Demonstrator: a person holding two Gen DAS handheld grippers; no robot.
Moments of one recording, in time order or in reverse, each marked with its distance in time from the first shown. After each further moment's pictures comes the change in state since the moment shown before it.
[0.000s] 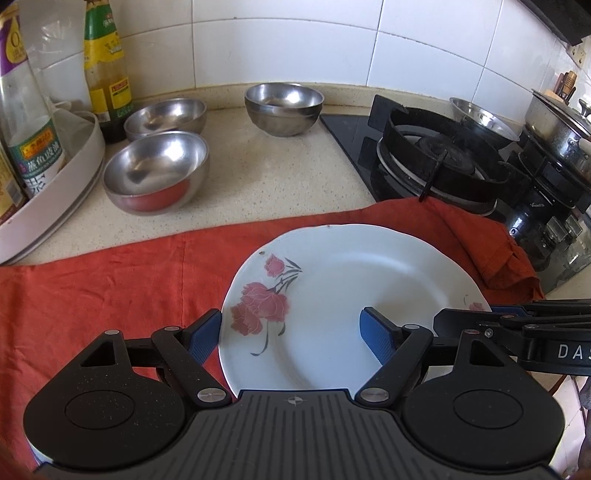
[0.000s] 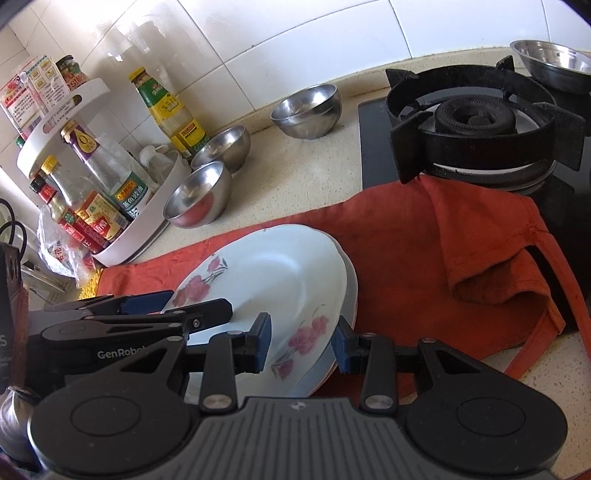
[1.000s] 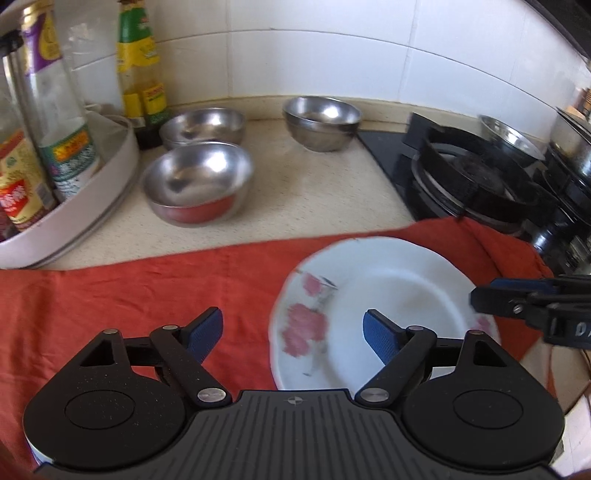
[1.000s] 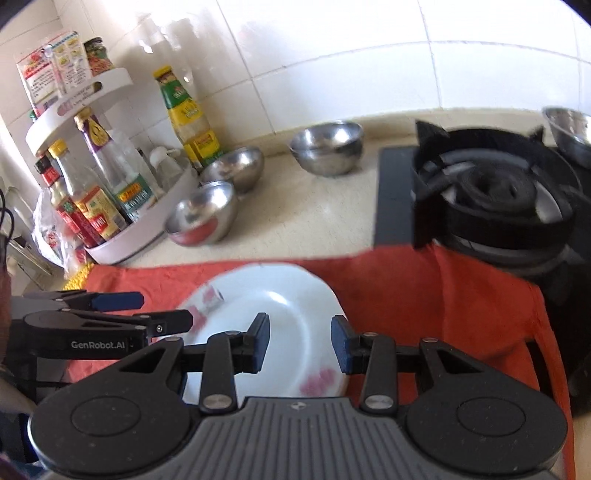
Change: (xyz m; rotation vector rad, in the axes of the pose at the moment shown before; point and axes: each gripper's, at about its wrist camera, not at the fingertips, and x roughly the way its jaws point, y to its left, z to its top) left arm -0.006 0.030 0.009 -0.043 -0.042 0.079; right arm 0.008 0.017 0.029 -0.178 -0.084 -0.027
